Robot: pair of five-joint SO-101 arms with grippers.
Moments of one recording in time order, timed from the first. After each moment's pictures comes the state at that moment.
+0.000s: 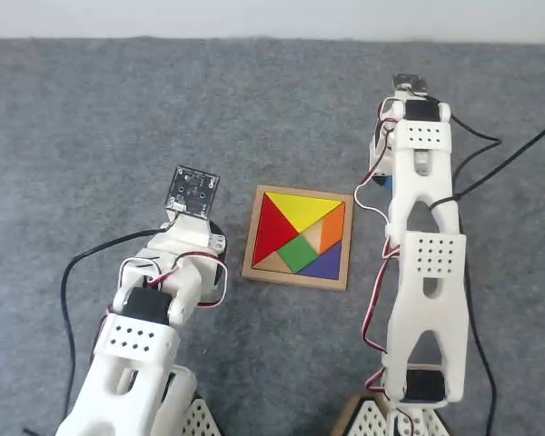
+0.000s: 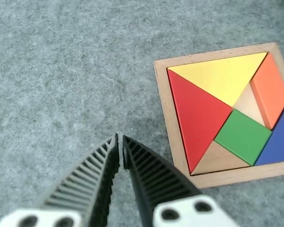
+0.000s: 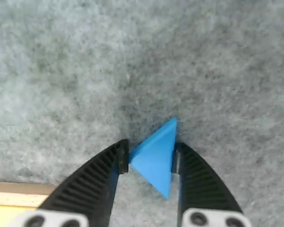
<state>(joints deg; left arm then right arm) 5.7 -56.7 76.0 40.2 1.1 -2.1 65.3 -65.1 92.3 -2.9</state>
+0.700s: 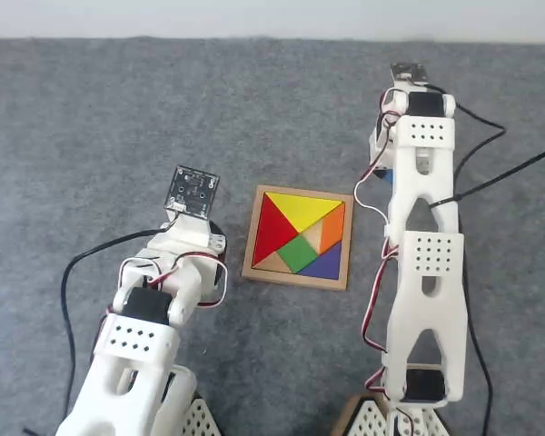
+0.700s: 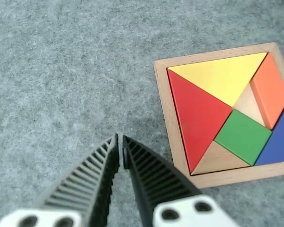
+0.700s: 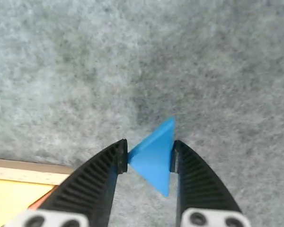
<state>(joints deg) 5.7 -56.7 76.0 40.2 1.1 -2.2 66.8 -76.6 100.7 -0.1</state>
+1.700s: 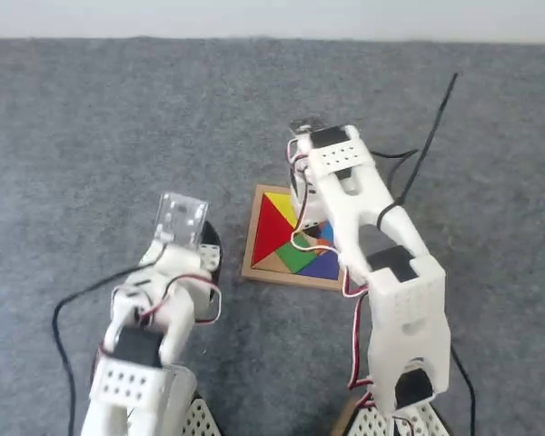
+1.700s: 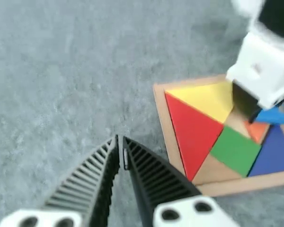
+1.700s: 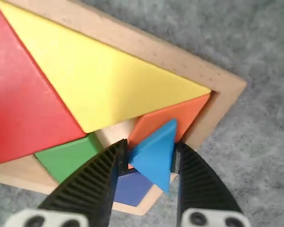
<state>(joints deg) 5.7 -80.9 85.6 44.1 1.1 -23.4 33.8 -15.0 85.2 -2.6</state>
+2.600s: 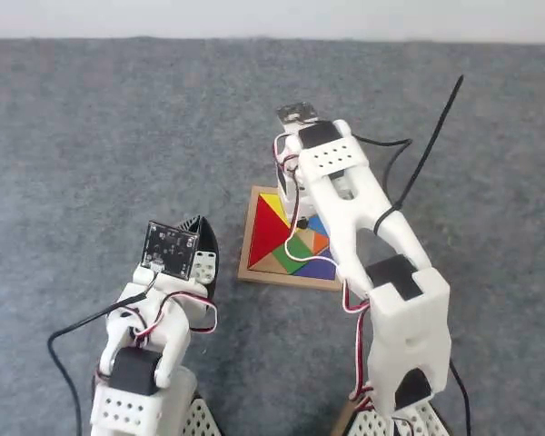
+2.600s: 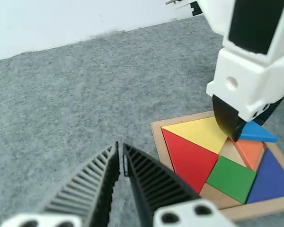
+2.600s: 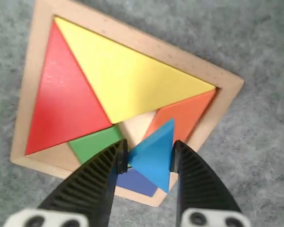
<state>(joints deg) 5.7 -101.6 91.1 49.8 -0.4 -26.7 26.9 -14.9 86.1 -5.9</state>
